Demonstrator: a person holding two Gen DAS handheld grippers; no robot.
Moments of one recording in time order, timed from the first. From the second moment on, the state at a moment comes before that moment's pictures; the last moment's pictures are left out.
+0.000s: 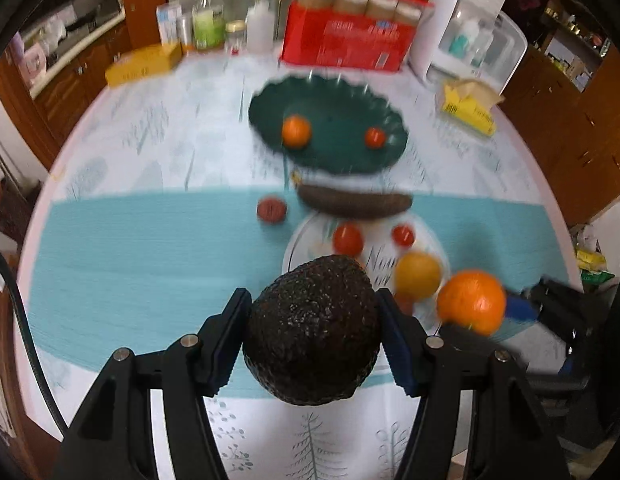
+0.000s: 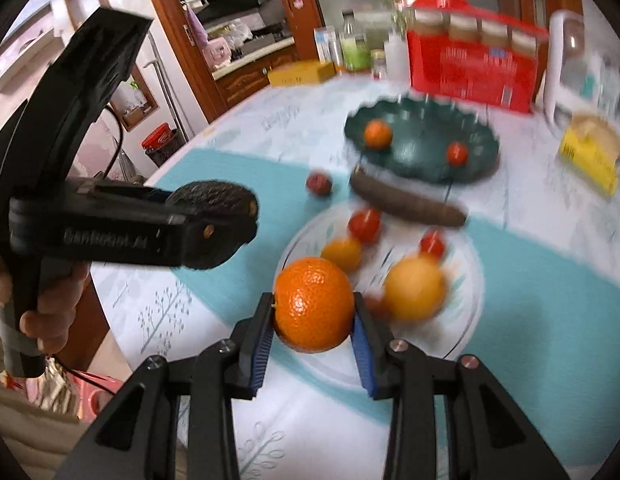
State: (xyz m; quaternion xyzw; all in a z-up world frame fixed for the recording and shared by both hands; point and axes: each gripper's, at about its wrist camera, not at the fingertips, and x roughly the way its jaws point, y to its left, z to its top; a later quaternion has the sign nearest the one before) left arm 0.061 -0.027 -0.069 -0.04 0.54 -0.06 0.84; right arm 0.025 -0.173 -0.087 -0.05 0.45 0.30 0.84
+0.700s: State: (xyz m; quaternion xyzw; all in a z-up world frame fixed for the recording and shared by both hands) left arm 0.283 -0.032 0.009 0.01 0.49 -0.03 0.87; right arm 0.276 -0.180 -0.001 -0.01 0.42 0.18 0.89
